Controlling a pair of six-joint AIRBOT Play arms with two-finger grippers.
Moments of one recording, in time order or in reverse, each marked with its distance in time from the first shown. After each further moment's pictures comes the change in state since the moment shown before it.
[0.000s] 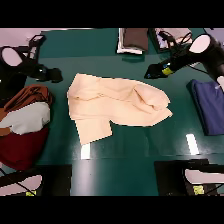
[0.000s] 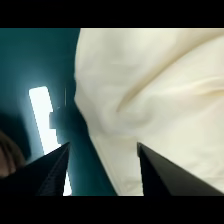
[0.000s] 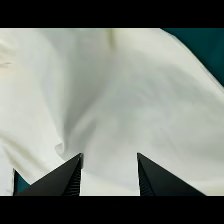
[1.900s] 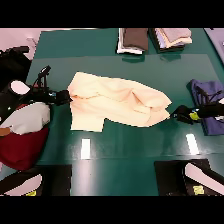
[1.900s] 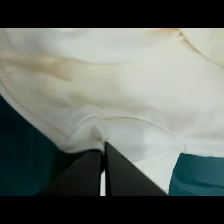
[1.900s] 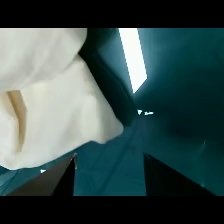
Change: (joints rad) left arm 0.002 0.138 -0.456 -0.405 0.225 0.045; right arm -0.515 0.280 -0.821 0.099 -0.099 -0.122
